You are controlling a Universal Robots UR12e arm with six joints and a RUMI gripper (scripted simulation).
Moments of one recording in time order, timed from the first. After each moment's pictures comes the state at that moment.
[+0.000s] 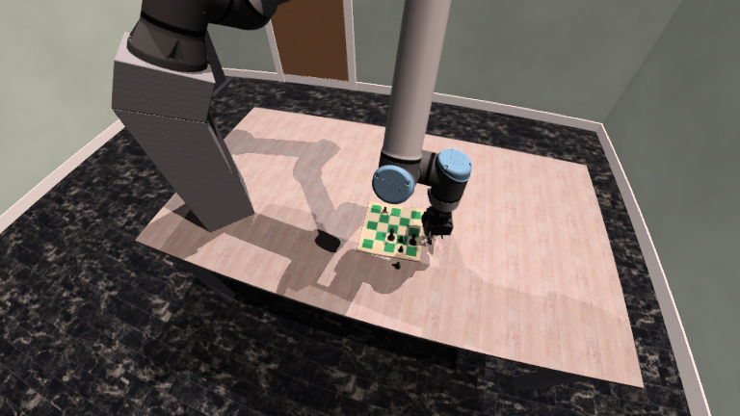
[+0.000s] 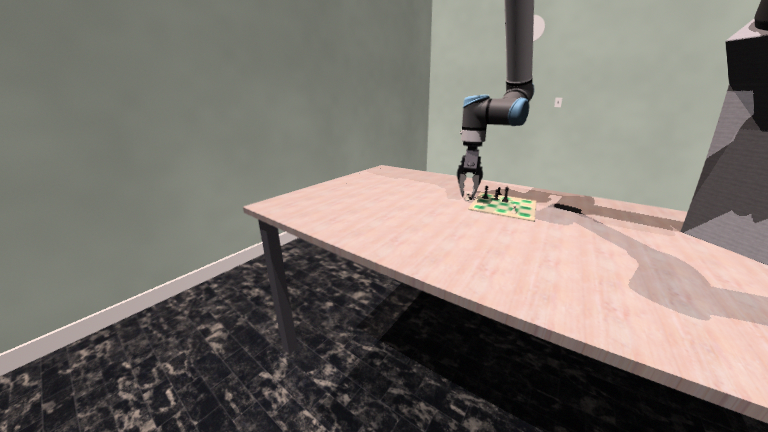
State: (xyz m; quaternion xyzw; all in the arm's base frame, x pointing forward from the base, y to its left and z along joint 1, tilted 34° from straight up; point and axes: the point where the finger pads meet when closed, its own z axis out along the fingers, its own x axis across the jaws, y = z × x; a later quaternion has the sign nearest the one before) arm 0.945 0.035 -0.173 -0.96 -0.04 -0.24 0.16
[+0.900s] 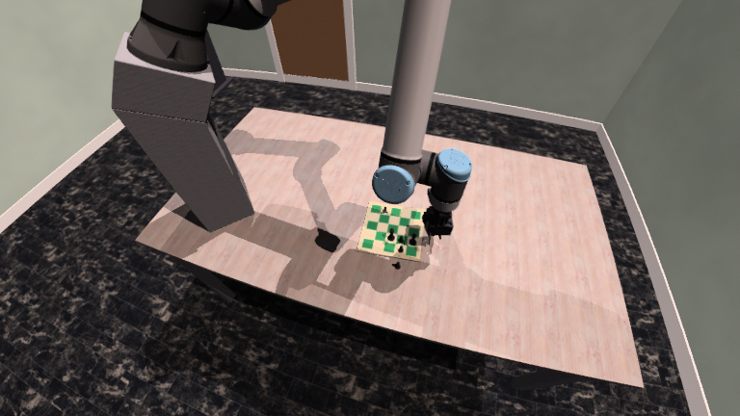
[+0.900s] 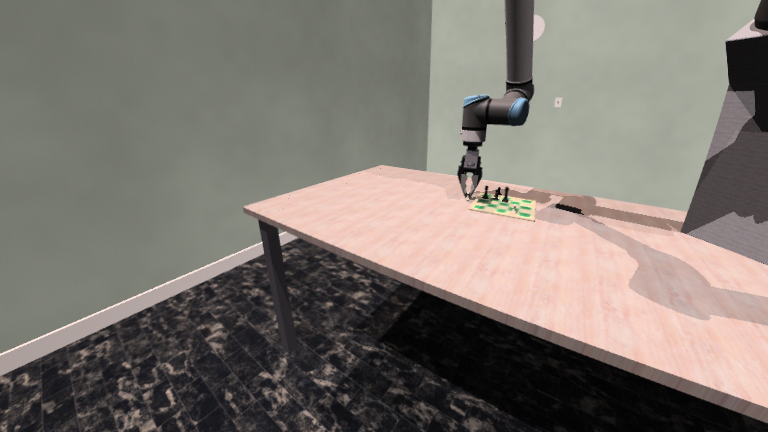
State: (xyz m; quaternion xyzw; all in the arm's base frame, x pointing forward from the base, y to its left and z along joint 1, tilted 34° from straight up) arm 0.945 0.035 -0.173 -0.96 -0.04 -0.24 0.16
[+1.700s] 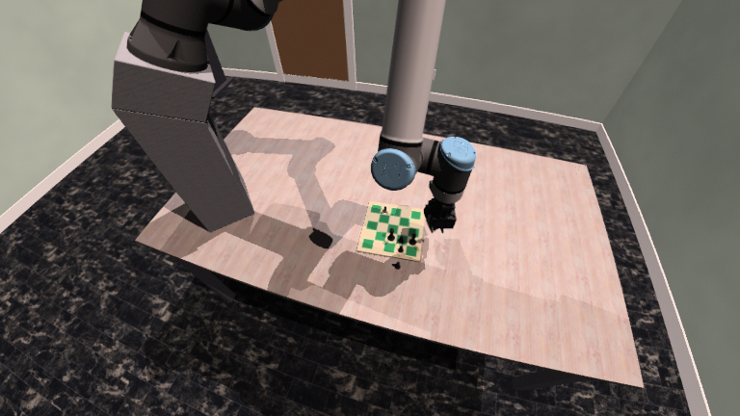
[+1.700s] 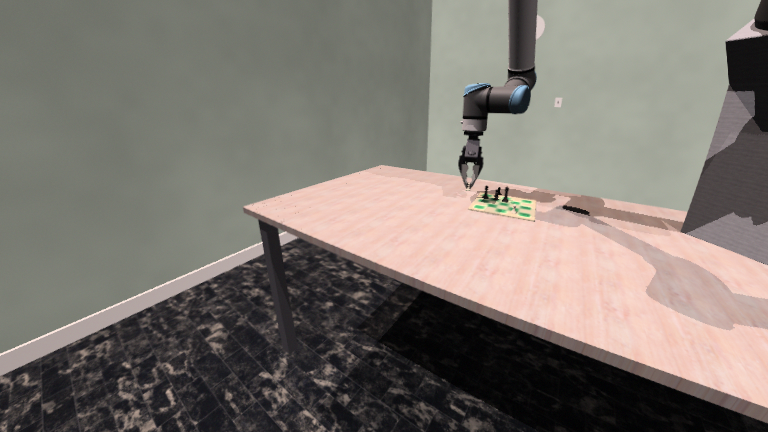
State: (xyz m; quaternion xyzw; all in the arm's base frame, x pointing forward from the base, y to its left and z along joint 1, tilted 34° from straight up) arm 0.928 0.022 -0.140 -0.96 -0.04 -0.24 0.16
